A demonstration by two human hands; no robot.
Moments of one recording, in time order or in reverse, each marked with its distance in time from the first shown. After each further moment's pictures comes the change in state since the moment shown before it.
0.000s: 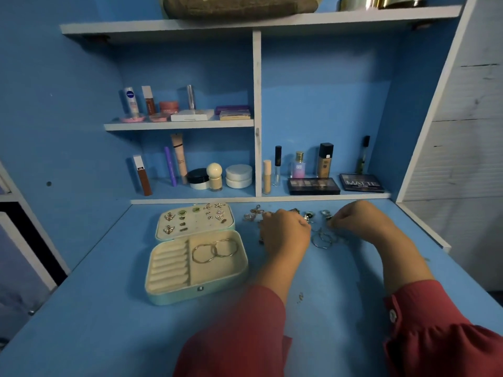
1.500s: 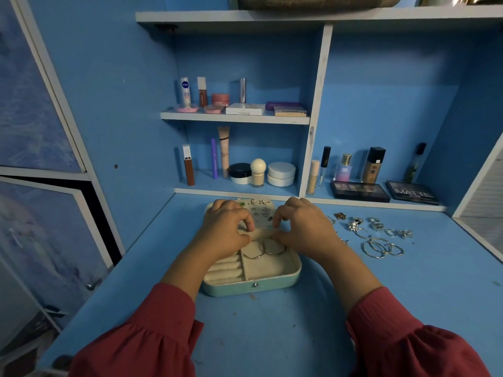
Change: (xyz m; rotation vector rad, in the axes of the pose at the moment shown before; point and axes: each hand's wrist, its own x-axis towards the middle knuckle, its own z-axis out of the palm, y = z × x) left_hand 0.004 -0.137 -0.159 0.248 -0.092 0.204; right_hand -0.037 -0.148 0.102 -0.225 0.096 -0.716
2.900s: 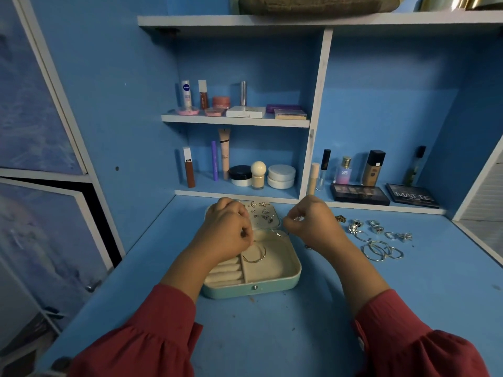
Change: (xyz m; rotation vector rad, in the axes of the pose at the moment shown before) left_hand 0.002 0.001 0.000 0.186 0.025 0.110; right_hand 0.003 0.009 -0.005 0.385 0.132 0.277
